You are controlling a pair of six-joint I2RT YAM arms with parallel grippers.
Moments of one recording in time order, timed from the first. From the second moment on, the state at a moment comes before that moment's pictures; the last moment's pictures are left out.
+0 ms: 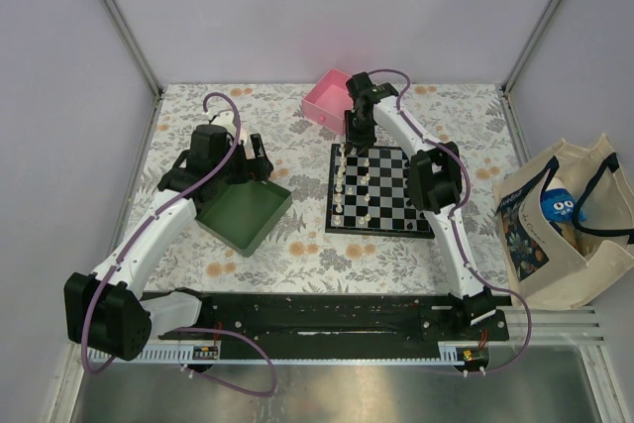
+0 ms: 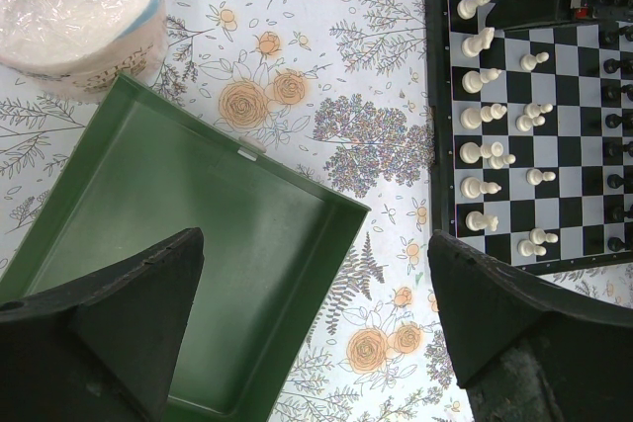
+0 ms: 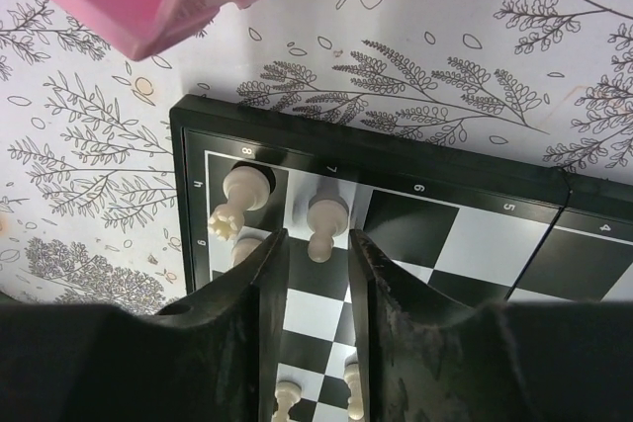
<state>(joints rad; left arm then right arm) -0.29 1.18 0.97 -0.43 0.06 -0.37 0.42 2.55 2.41 -1.06 -0.06 0.38</state>
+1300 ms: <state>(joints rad) -0.29 1.18 0.97 -0.43 0.07 -0.37 0.39 2.32 2.08 -0.99 -0.04 0.35</state>
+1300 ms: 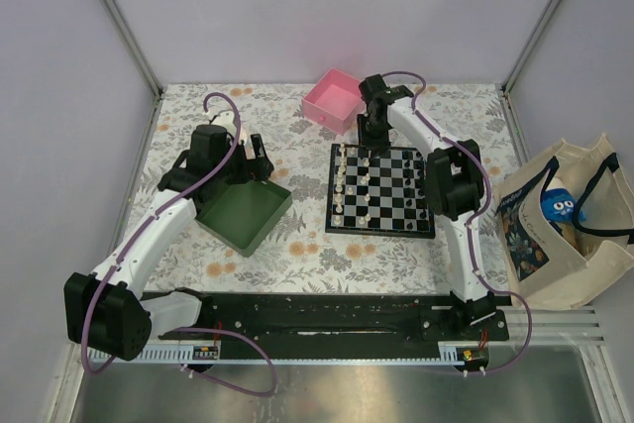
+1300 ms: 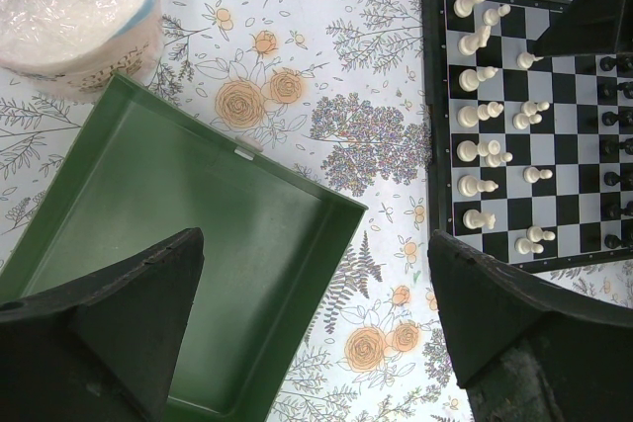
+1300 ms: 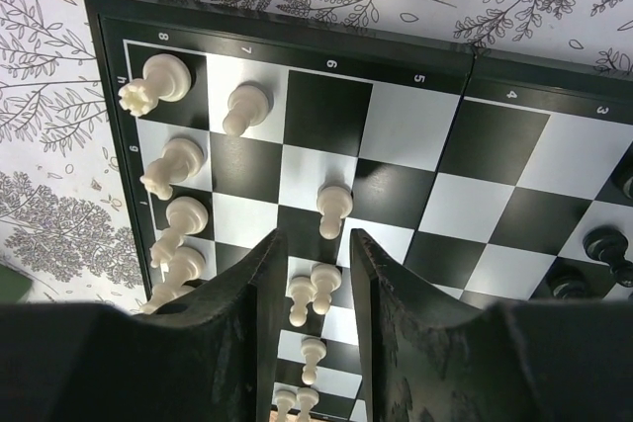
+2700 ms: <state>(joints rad) -0.29 1.18 0.97 -0.43 0.08 -0.37 0.39 2.35 2.09 -0.99 -0.04 0.35</state>
